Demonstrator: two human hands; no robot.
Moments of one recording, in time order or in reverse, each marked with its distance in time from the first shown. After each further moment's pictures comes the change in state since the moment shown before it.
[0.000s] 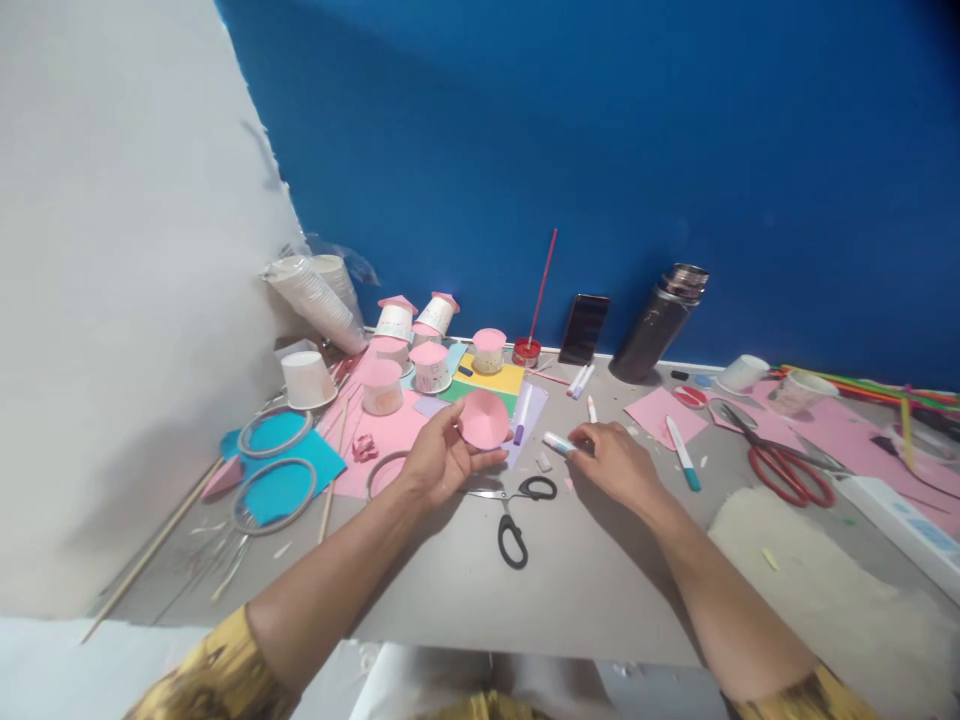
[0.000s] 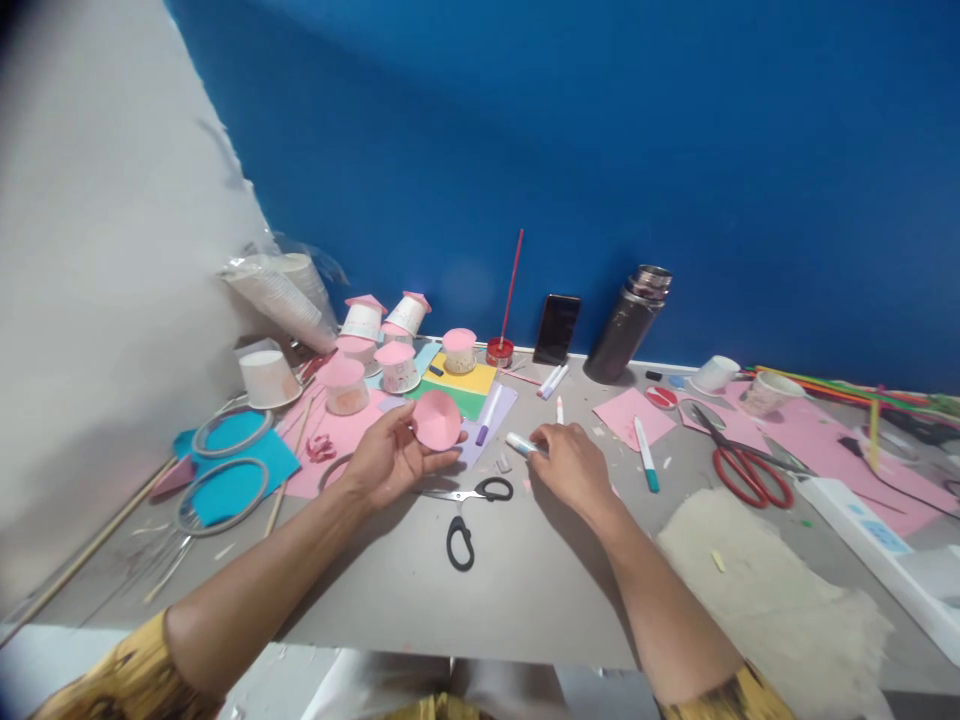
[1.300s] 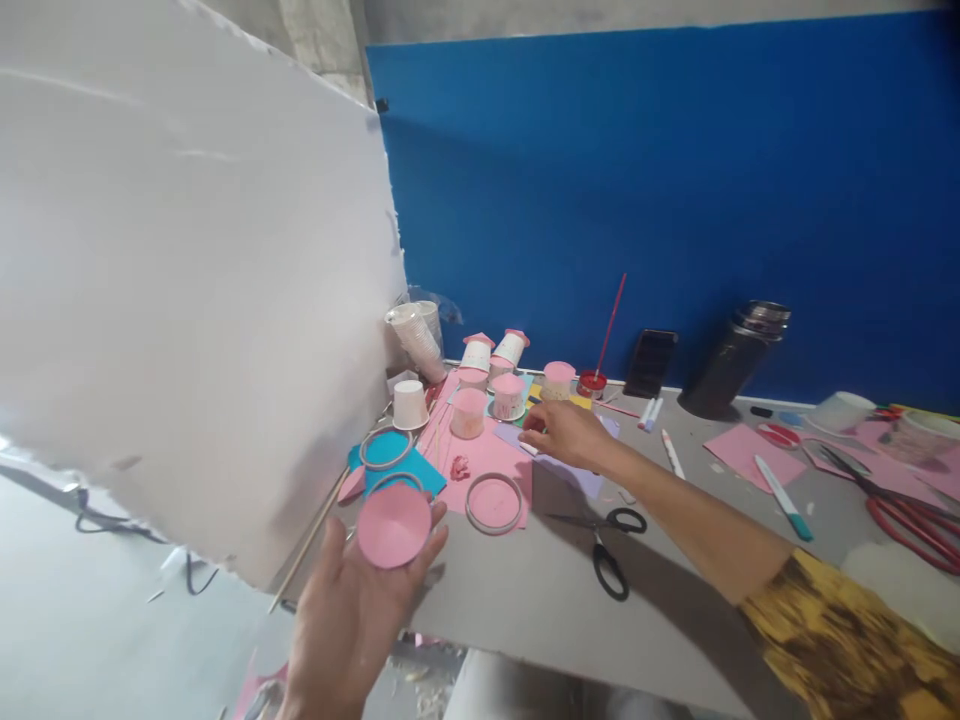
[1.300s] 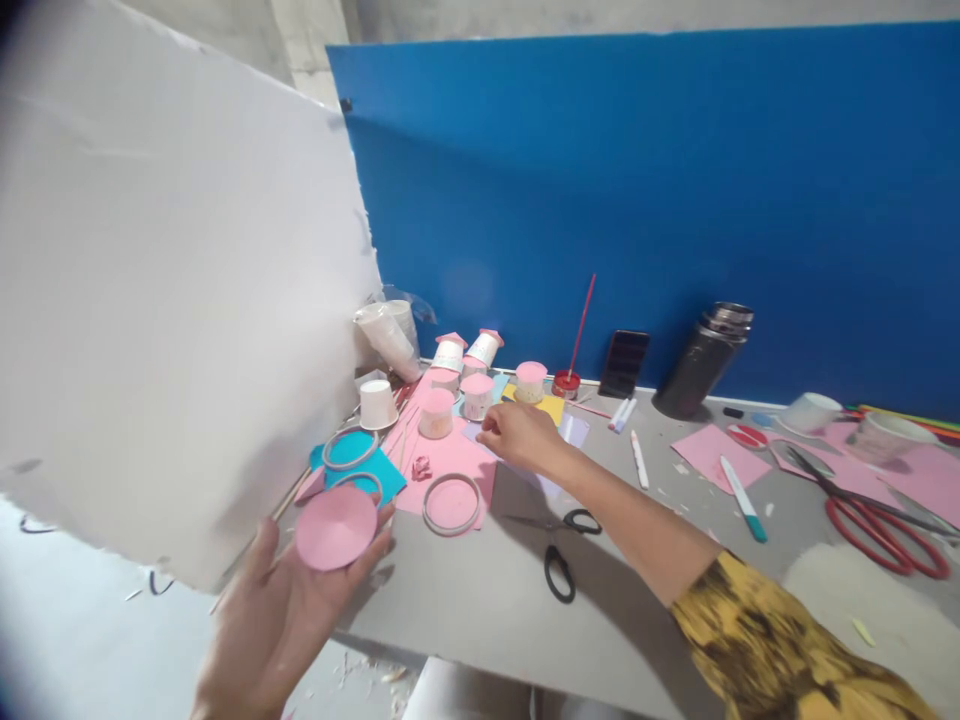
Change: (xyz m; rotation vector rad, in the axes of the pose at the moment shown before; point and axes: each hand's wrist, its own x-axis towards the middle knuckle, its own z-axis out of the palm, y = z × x) left_hand -0.160 0.039 -0.125 -0.378 0.212 0.396; right_hand 0.066 -0.178 -0.005 0.175 -0.191 -0.362
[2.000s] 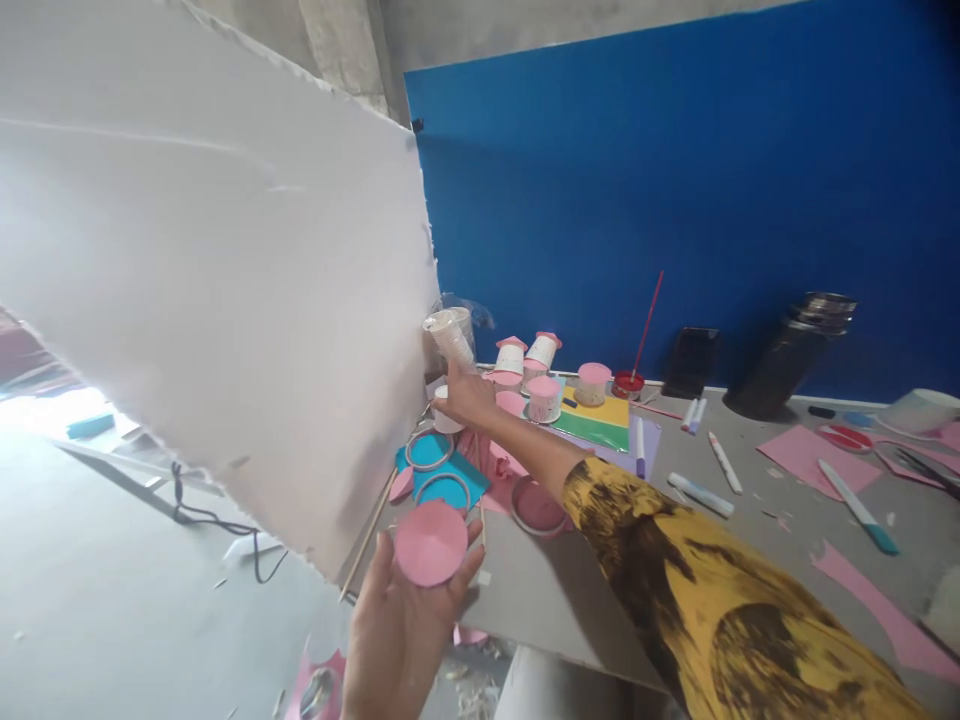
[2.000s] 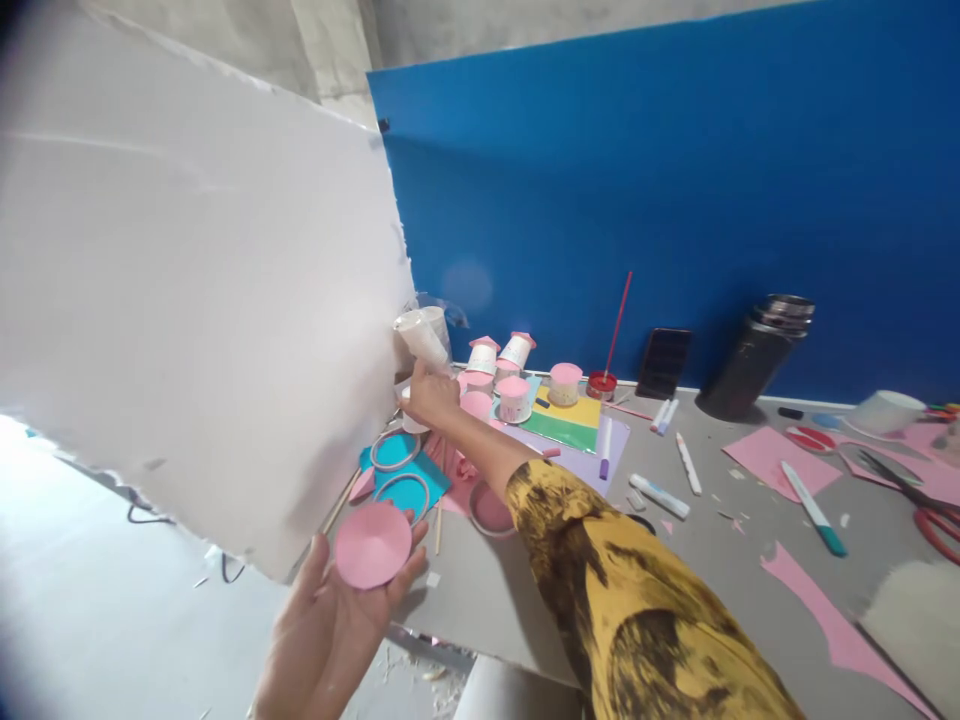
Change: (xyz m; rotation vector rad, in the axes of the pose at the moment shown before) left_hand -0.017 0.009 -0.012 0.048 0.053 0.025; right_hand 0.124 -0.147 0.070 0.013 0.142 -0.073
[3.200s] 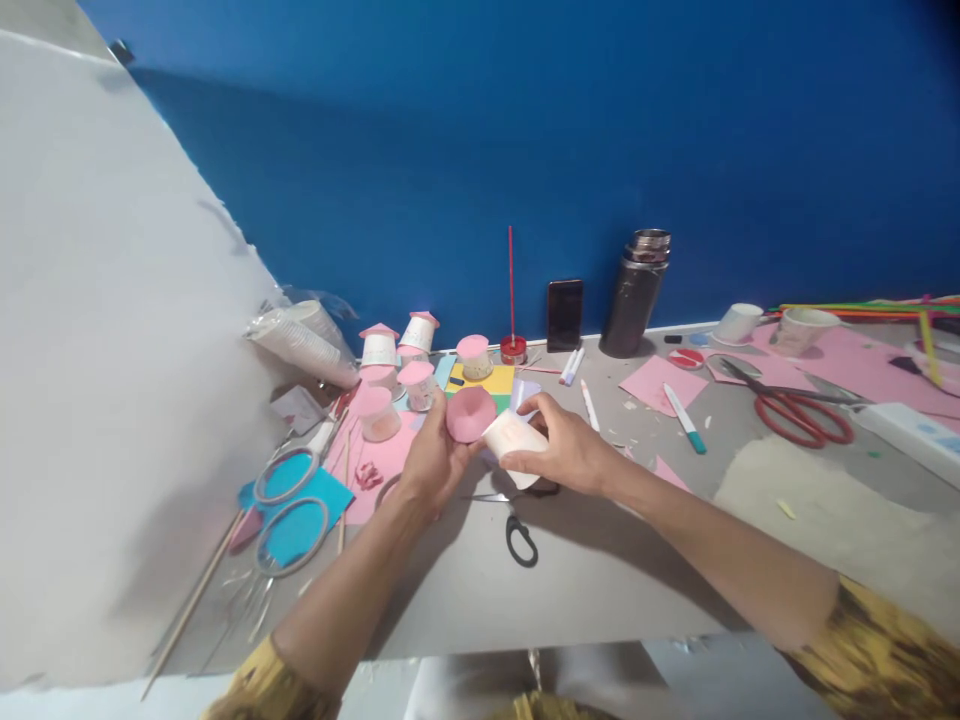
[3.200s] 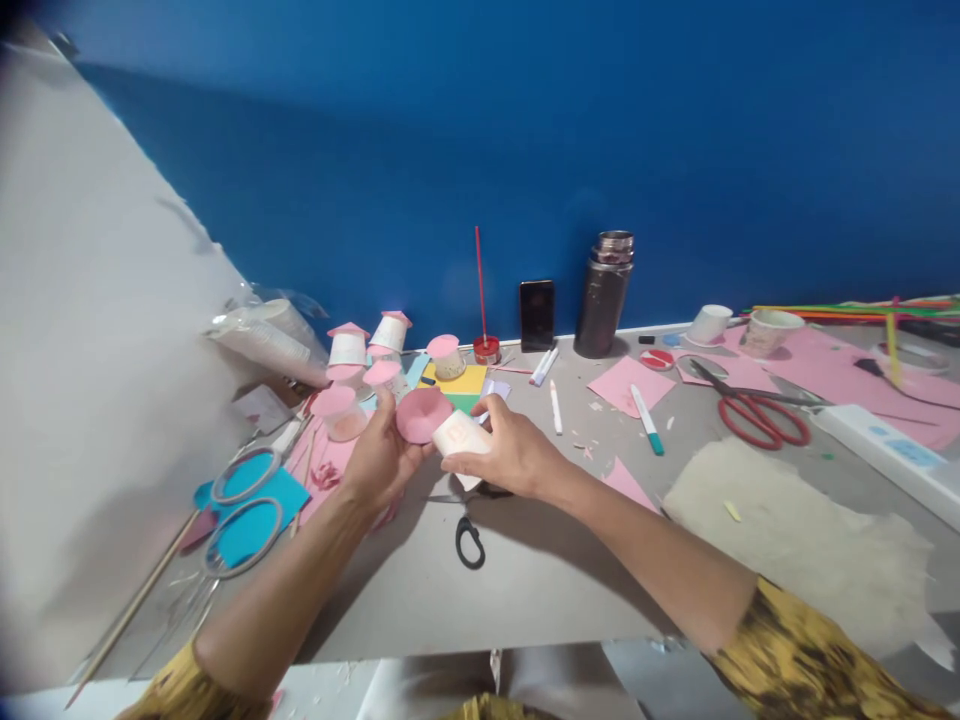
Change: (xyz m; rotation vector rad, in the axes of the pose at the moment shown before) left_hand 0.102 -0.145 0.169 0.466 -0.327 -0.175; right_hand -0.234 0.204 -0.132 0.447 -0.088 0.414
